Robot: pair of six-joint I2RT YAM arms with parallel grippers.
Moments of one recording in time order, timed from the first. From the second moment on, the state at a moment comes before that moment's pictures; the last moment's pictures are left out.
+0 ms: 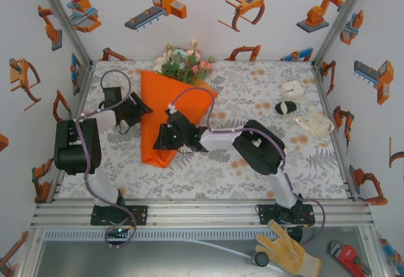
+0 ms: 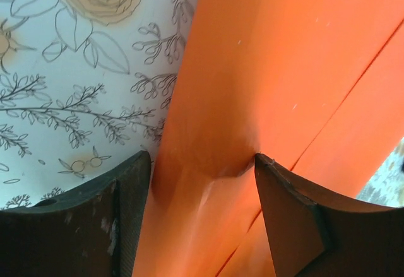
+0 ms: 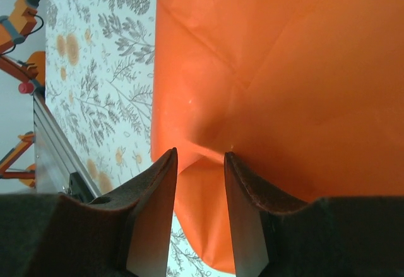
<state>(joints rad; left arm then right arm) -0.03 1.77 0.93 0.03 0.31 -0.61 0.98 2.14 1.34 0.19 -0.21 0.84</state>
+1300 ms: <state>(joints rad) -0.33 0.80 0.23 -0.11 0.24 -0.89 0.97 2.23 1.42 0.26 -0.33 0.90</state>
